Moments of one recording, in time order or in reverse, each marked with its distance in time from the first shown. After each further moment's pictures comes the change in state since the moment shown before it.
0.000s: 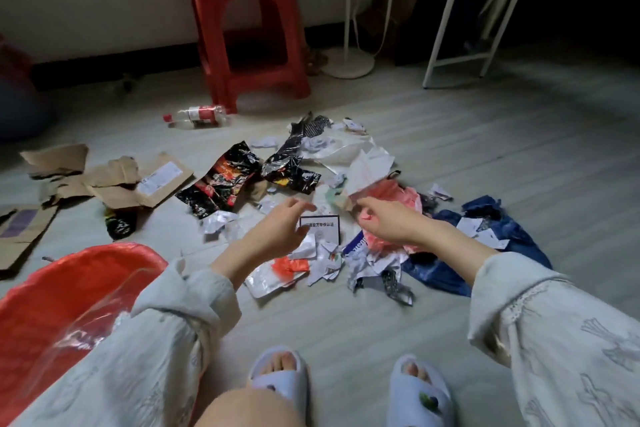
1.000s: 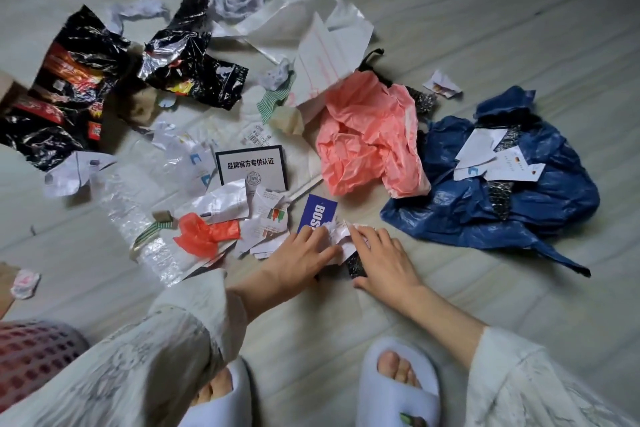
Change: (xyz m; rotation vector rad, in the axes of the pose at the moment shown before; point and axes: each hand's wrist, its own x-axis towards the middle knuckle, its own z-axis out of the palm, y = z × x) left_hand 0.106 -0.035 0.267 0.420 -0.393 0.448; right_hand 0.085 0.186 0.204 -0.241 -0.094 0.087
